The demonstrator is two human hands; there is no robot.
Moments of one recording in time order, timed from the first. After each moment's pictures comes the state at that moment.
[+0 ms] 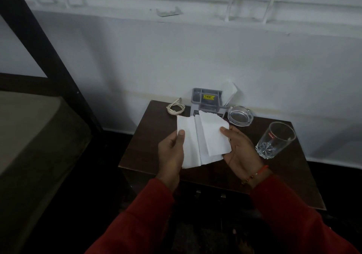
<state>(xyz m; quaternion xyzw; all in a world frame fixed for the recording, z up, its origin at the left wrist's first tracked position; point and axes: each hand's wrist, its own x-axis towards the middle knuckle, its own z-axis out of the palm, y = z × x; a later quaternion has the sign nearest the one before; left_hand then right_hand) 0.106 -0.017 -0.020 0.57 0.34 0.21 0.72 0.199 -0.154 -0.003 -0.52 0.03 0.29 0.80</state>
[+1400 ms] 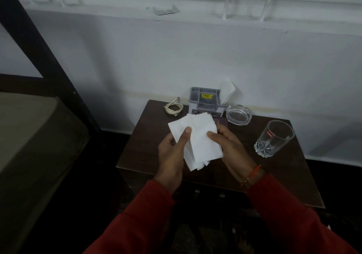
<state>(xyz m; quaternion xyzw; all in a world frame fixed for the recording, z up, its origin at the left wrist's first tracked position) 0.108 -0.024 -0.020 0.47 0.31 0.19 0.80 0.183 -0.147 0.002 -0.65 -0.12 0.28 0.70</state>
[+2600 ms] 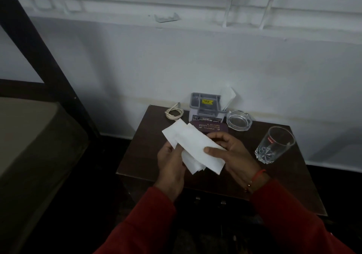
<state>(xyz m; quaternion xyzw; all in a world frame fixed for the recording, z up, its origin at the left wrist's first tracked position) 0.105 -0.023 -0.019 0.40 0.32 0.20 0.83 0.193 -0.152 -0.001 -0.68 -0.10 0.28 0.67</state>
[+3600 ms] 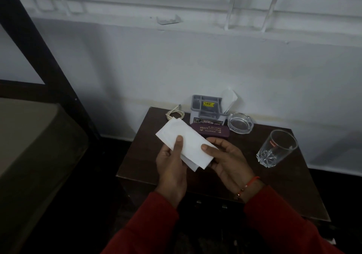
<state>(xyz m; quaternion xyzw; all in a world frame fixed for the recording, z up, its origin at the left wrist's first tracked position) 0.105 -0.025 -0.007 0.34 0.33 0.24 0.85 0.177 -0.133 -0.004 -0.55 0.01 0.29 0.78</state>
